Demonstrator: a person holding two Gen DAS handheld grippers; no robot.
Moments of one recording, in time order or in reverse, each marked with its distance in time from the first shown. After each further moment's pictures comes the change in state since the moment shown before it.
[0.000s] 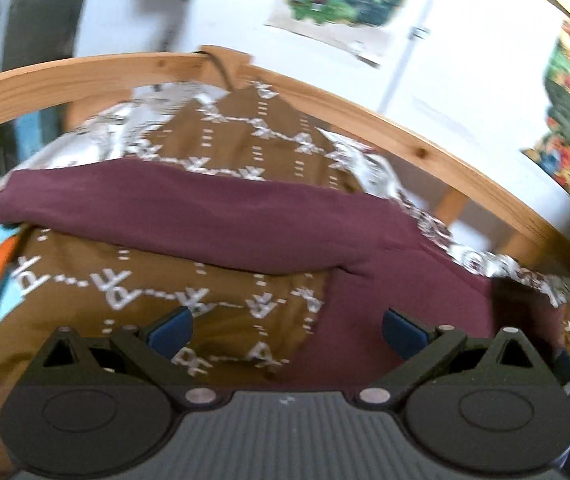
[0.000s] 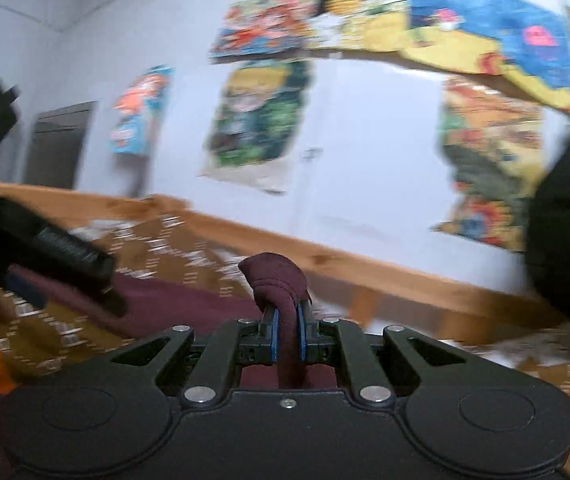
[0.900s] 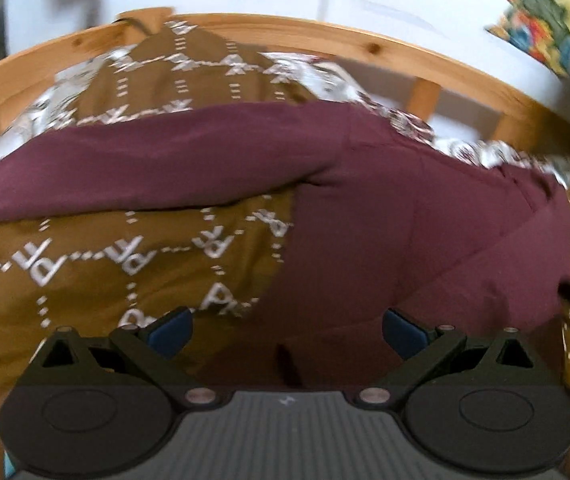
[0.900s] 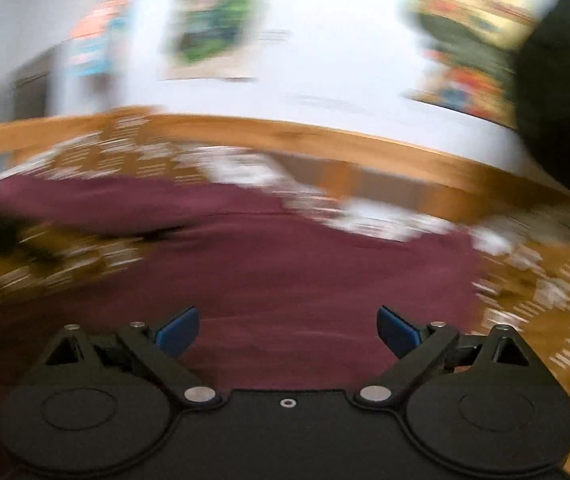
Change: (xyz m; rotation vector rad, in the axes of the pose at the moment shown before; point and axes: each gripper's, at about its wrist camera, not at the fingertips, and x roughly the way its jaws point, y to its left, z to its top) left arm 0.049 -0.056 -0.046 0.292 0.173 -0.002; right arm 0.019 -0.106 -0.078 0.196 0.288 -0.195
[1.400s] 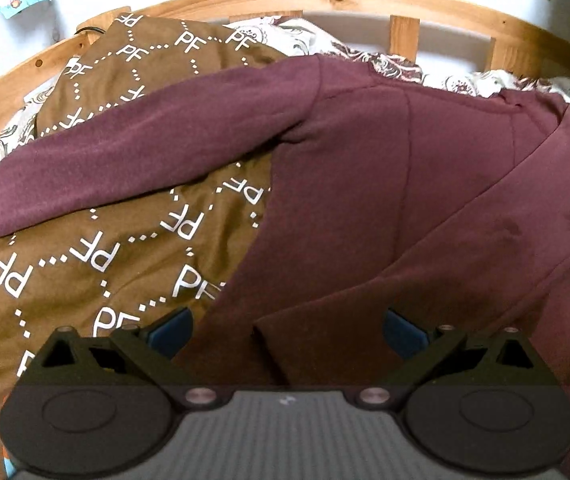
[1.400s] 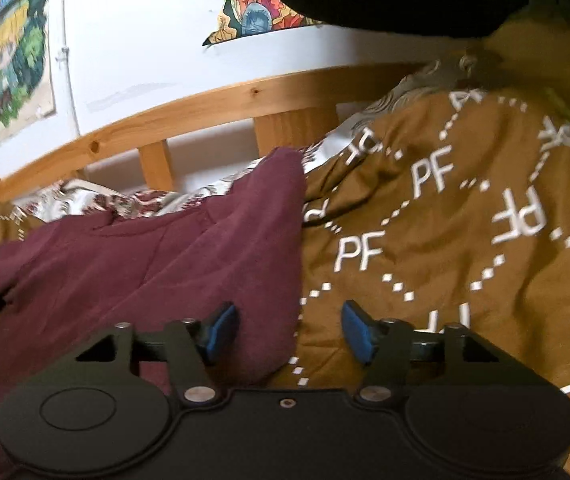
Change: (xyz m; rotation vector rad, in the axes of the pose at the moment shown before) left arm 0.028 -0.035 -0.011 0.140 0.089 0.104; right arm 0.082 -0.124 -0.039 0.323 0.047 -0.058
